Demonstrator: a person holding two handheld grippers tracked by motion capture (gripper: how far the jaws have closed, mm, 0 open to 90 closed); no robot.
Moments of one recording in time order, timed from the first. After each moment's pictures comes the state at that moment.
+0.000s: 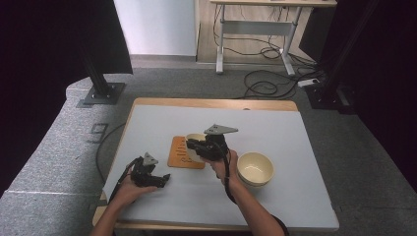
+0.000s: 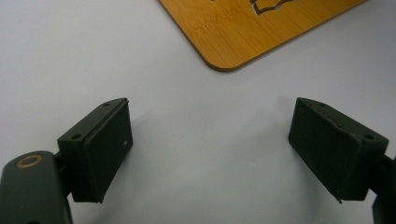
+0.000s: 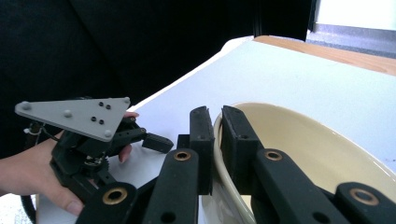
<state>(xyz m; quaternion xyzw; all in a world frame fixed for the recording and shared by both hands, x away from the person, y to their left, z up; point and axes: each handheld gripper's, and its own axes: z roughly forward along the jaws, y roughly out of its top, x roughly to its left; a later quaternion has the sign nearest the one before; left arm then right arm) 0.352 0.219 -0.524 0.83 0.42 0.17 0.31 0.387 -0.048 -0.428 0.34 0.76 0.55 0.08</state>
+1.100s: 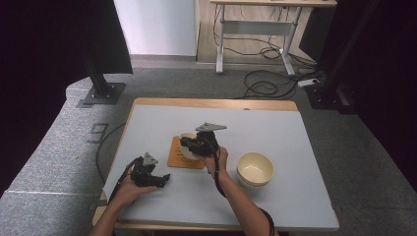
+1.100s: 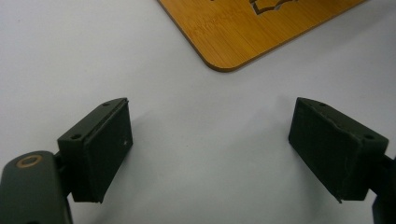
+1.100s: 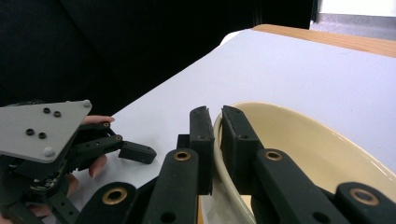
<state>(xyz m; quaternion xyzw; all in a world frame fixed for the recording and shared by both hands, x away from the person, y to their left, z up) 0.352 0.219 -0.524 0.83 0.42 0.17 0.31 0.420 -0.022 -0.459 0.35 0.76 0.55 0.06</state>
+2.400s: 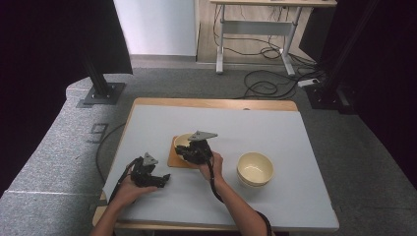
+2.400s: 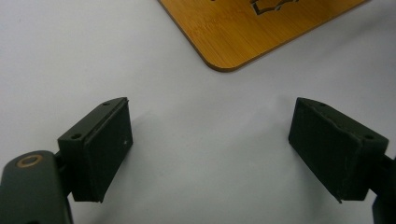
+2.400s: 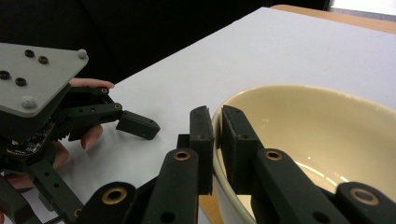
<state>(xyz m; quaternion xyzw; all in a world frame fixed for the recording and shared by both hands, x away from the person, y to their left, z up) 0.352 0.219 -0.524 0.83 0.42 0.17 0.31 0.410 -0.003 -0.485 0.31 0.78 0.53 0.07</state>
